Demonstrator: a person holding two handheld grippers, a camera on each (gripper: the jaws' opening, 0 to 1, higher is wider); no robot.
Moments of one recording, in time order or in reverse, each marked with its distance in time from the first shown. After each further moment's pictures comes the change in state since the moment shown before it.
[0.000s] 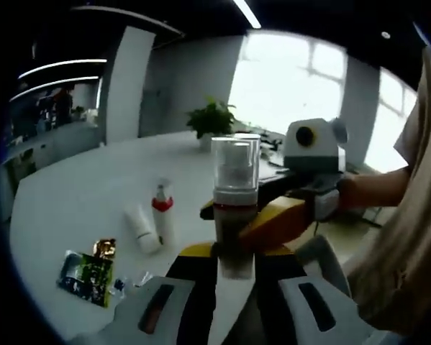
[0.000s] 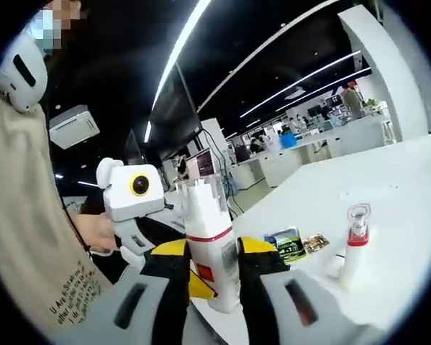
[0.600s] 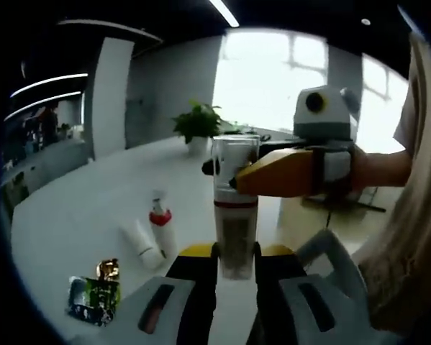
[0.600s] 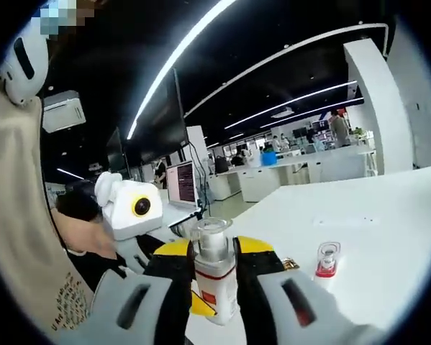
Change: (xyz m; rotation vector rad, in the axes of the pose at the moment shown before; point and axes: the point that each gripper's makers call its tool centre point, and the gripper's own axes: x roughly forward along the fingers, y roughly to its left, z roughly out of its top) left arm 0.012 0.007 0.005 0.109 0.019 -0.069; right arm -0.008 -0.011 0.038 -0.122 -0.044 -0.143
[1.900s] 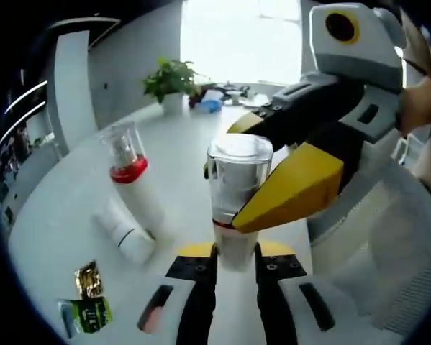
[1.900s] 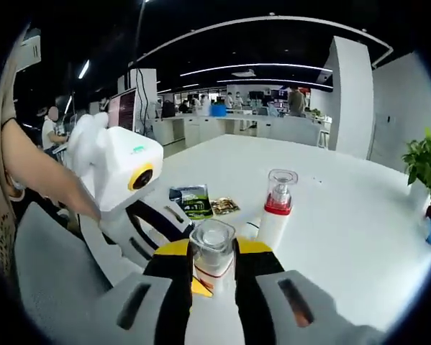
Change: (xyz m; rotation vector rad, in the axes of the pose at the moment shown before) left arm 0.098 0.044 -0.104 0.175 0.248 -0.102; right arm 0.001 -0.079 -0.124 -0.144 0.365 -0.346
